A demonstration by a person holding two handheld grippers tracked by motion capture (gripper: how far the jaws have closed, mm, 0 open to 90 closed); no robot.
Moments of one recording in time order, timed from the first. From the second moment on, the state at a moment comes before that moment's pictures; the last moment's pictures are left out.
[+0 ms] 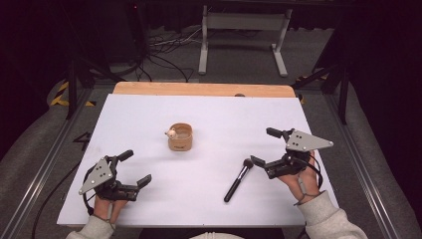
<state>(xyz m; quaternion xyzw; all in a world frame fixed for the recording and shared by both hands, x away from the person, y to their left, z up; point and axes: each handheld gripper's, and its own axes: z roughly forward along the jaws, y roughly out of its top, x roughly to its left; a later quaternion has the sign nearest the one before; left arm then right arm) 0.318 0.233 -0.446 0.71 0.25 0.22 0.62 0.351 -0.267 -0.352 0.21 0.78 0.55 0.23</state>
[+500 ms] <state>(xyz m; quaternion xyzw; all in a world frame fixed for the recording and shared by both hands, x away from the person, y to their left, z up) 0.319 0.233 -0.446 0.71 0.25 0.22 0.62 0.370 -0.245 -0.338 0.16 0.85 0.47 0.18</state>
